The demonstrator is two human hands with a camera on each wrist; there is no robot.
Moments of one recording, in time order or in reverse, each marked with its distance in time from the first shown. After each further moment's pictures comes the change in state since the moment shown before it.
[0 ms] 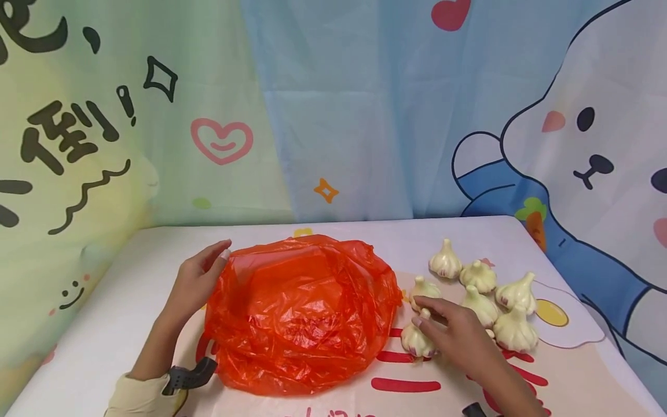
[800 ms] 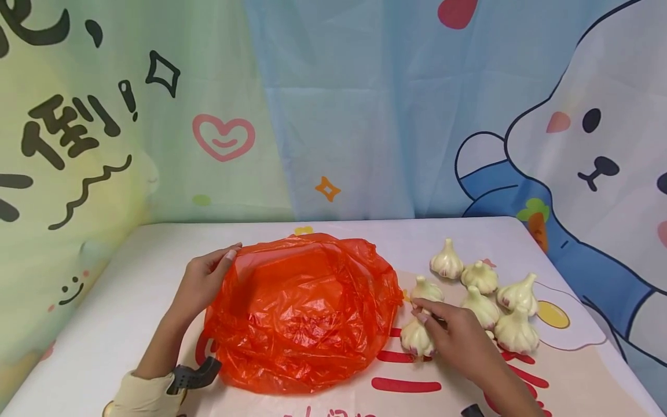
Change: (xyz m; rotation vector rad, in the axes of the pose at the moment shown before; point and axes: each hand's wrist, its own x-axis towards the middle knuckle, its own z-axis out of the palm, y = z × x) left_hand 0.000 0.004 0.009 -0.009 -0.005 0.048; right_hand -0.001 -0.005 0.000 -0.060 0.009 -0.046
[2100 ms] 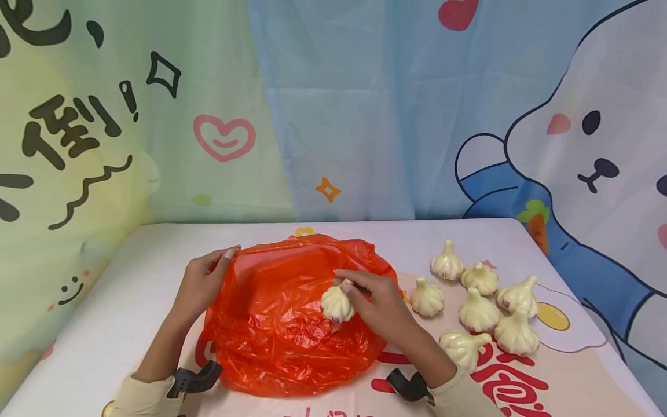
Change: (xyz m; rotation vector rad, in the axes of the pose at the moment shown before) left_hand -0.004 0.005 0.002 -0.027 0.054 -0.023; right_hand 0.057 -0.070 0.054 0.367 0.059 -0.375
